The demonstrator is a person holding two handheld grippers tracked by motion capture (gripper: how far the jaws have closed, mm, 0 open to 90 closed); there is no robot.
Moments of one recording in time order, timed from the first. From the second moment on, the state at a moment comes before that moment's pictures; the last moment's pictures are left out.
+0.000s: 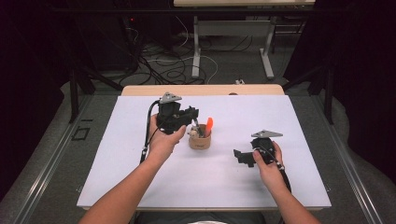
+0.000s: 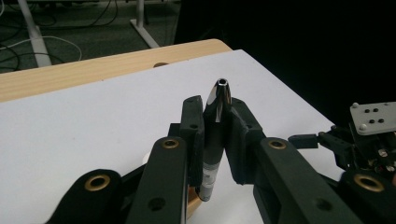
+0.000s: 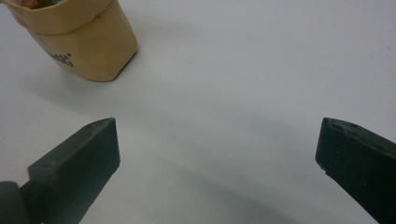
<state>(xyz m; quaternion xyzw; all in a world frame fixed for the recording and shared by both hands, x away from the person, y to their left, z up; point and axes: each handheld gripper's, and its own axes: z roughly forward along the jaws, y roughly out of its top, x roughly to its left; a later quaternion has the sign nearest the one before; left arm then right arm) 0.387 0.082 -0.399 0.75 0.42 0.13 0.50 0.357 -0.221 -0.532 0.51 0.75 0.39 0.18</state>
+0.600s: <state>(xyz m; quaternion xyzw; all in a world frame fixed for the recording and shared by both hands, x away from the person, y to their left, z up) 0.406 0.063 -0.412 0.76 0.43 0.15 0.46 0.357 -0.220 -0.532 0.51 0.75 0.39 0.17</state>
